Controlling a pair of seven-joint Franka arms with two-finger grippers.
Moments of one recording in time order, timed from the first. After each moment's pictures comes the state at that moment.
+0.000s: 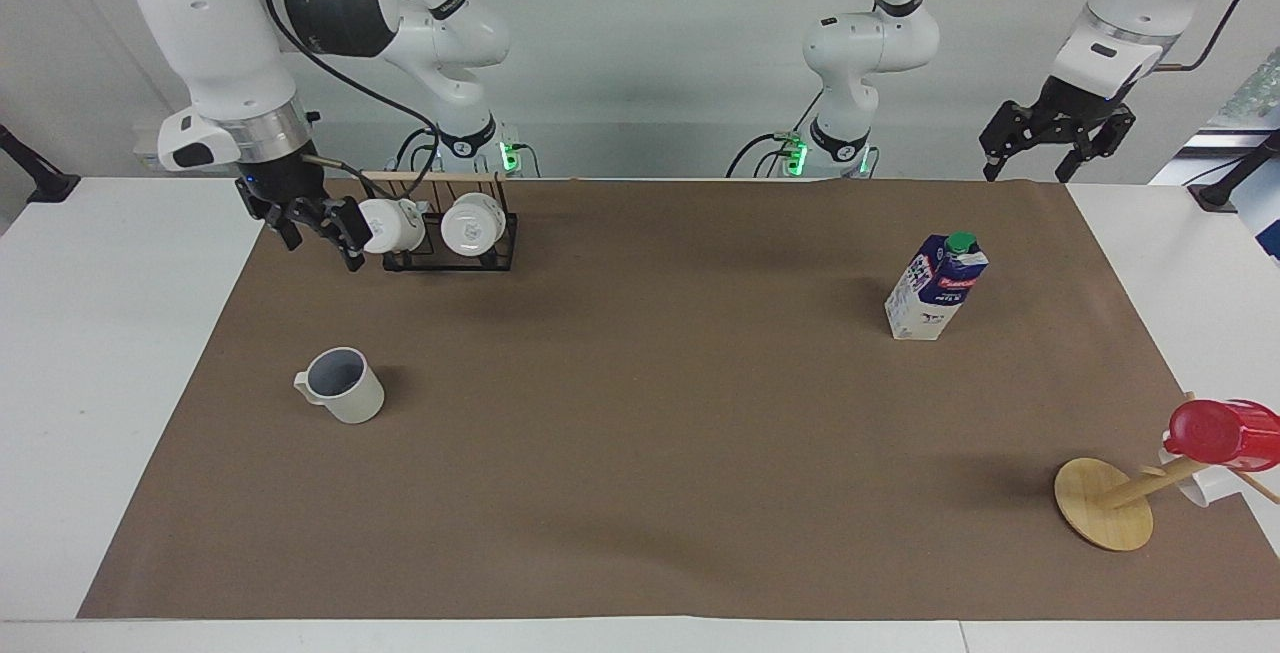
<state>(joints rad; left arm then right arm) 0.03 -0.21 -0.02 -1.79 -0.01 1.63 0.09 -0.03 0.02 0.00 -1.75 -0.02 1.89 0.34</state>
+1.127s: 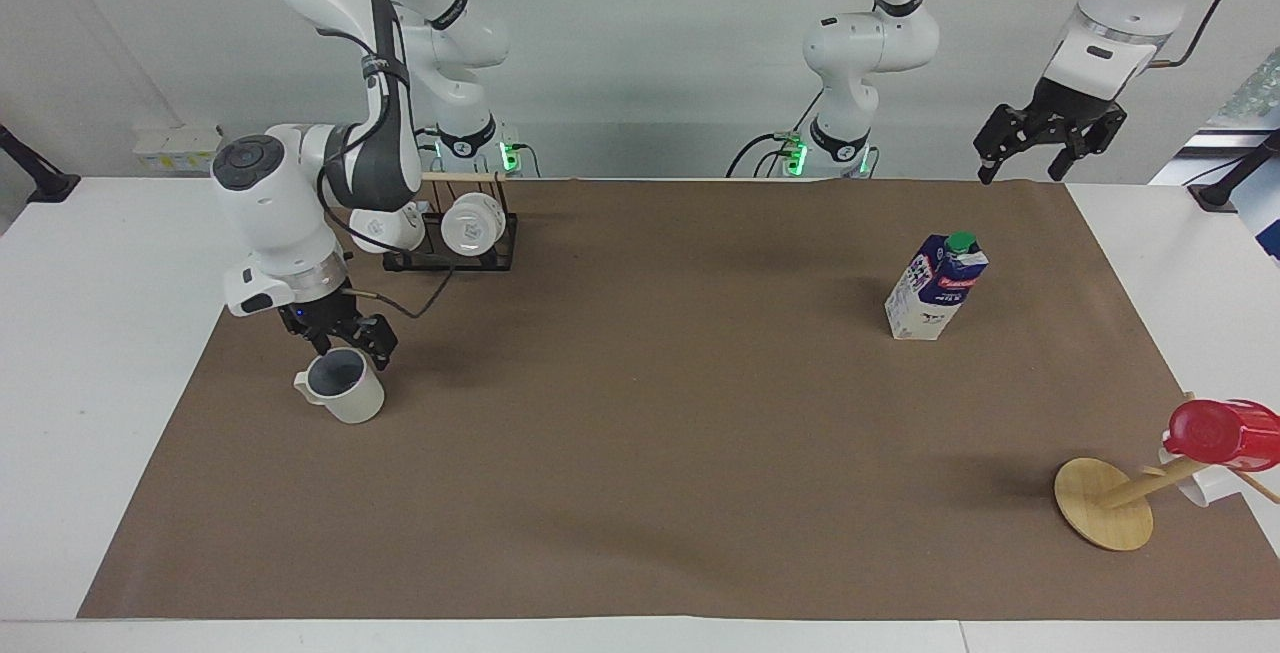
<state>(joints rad) 0.03 -0.21 -0.05 -1.79 -0.01 1.64 -0.01 -0.06 0.22 0.00 -1.94 -0.02 2.28 0.23</state>
